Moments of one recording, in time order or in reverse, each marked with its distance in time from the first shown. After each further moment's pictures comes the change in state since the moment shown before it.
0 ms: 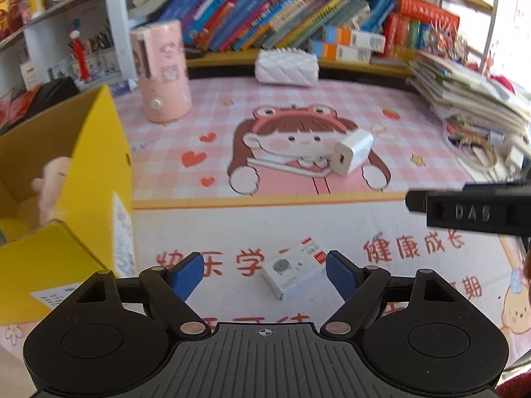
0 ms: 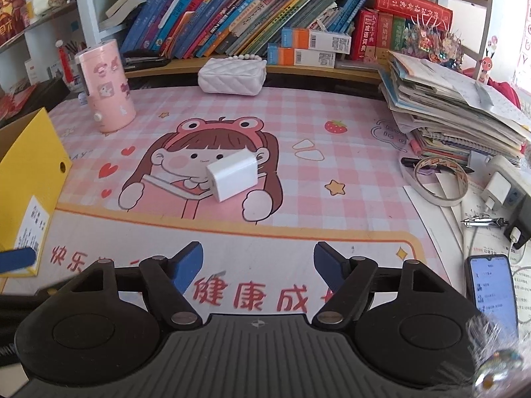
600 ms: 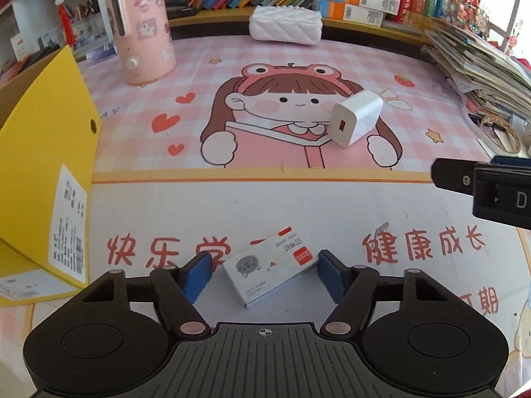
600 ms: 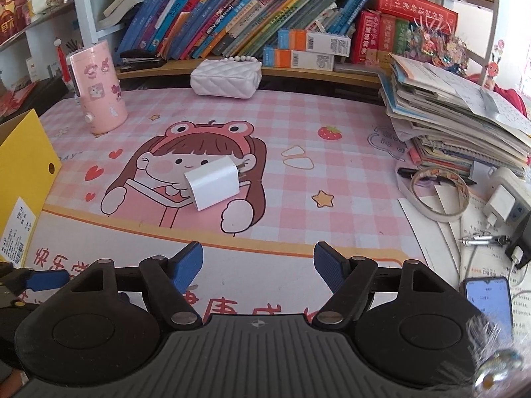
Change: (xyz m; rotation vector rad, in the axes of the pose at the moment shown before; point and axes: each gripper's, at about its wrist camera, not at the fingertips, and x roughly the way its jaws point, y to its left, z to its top) left arm 0.050 -0.022 0.007 -0.034 0.110 0.021; right arm 0.013 -0.020 0.007 -0.047 -0.013 0.023
